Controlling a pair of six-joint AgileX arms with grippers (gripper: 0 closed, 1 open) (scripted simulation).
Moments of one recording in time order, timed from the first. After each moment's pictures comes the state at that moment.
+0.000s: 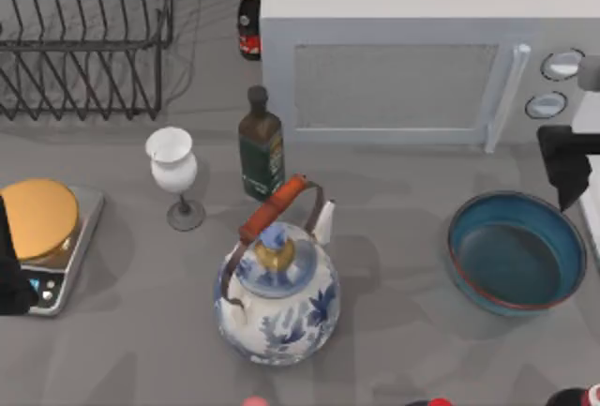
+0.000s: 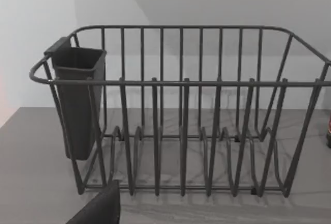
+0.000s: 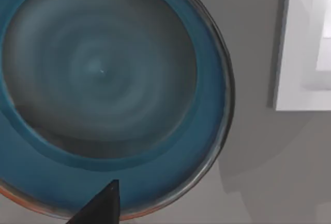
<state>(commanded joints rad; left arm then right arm) 0.00 0.00 0.00 0.00 0.00 0.00 0.18 1.72 1.35 -1.20 0.00 0.19</state>
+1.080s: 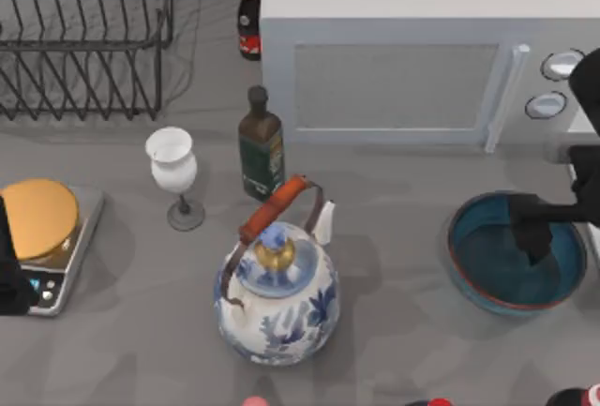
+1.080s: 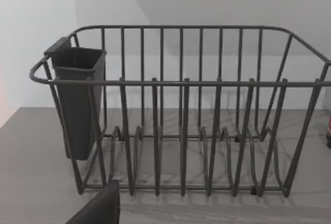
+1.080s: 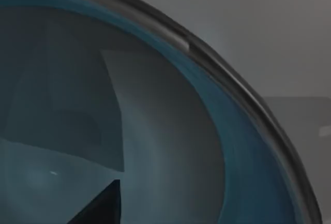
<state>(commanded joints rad) 0.00 0.00 0.00 0.00 0.00 0.00 0.18 1.85 1.08 -0.81 0.00 0.19</state>
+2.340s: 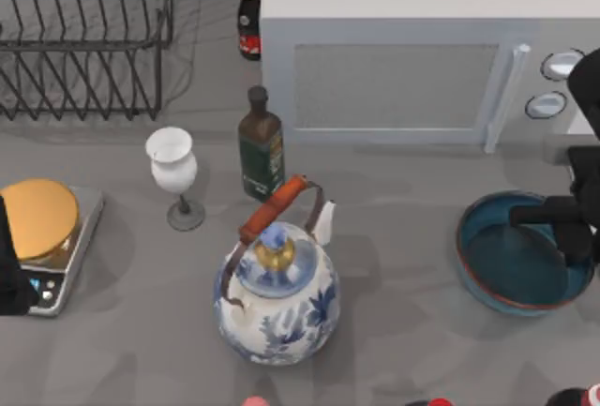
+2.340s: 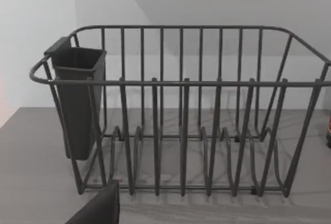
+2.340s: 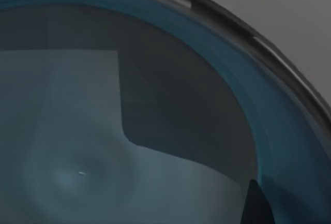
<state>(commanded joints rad) 0.00 0.00 0.00 0.00 0.00 0.00 0.18 1.84 1.08 -0.81 0.00 0.19</state>
